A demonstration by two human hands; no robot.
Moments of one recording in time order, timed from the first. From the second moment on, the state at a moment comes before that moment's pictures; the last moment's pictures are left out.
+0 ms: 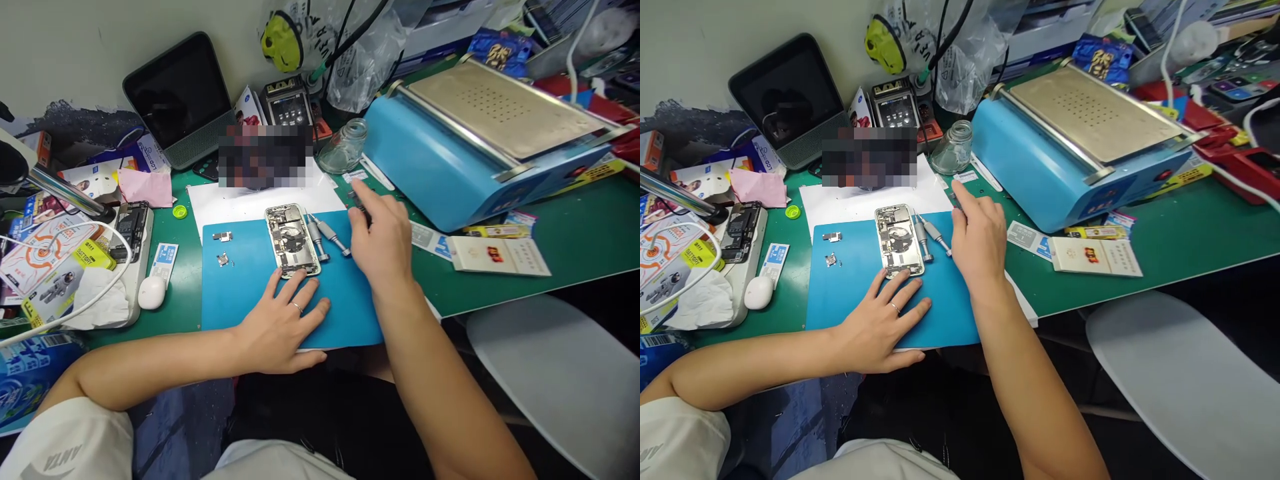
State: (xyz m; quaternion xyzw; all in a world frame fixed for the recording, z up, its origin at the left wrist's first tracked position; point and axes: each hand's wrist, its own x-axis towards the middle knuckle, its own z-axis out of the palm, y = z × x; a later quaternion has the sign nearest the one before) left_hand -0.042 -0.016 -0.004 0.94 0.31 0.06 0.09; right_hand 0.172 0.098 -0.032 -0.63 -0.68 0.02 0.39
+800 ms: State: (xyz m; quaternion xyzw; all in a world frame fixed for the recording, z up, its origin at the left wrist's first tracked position) left_hand -0.041 -0.015 -0.004 0.94 0.31 0.06 0.10; right_hand 0.171 0.098 -0.029 -0.57 -0.68 0.10 0.45
